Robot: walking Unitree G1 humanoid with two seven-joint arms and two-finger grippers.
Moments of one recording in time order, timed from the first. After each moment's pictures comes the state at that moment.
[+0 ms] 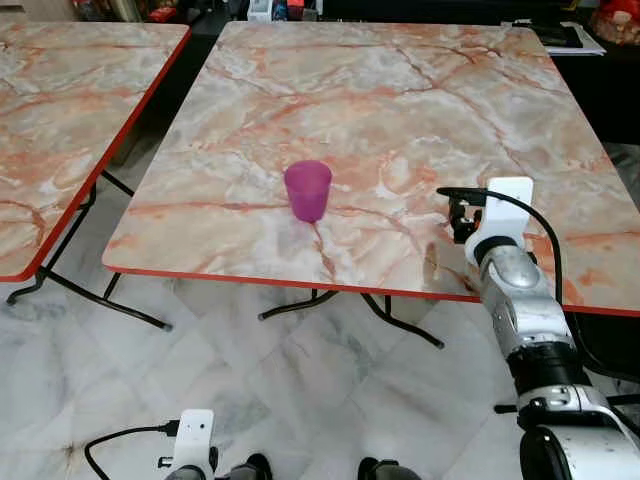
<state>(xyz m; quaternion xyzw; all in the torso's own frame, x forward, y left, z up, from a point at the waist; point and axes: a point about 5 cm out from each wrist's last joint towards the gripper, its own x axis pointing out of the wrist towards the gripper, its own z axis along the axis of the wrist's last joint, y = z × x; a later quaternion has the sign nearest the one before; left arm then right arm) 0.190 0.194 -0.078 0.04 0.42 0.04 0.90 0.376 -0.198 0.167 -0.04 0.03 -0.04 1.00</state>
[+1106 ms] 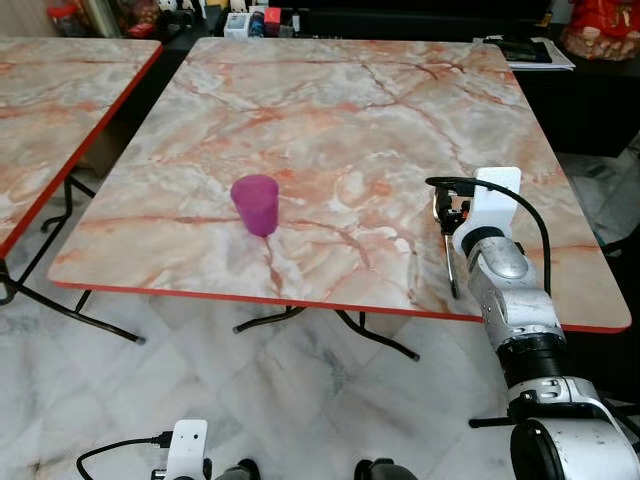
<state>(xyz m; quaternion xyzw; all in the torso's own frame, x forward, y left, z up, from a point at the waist) 0.184 0.197 -0.080 0.03 0.43 0.05 0.90 0.378 -0.189 0.170 0.00 0.05 -0.03 1.00</state>
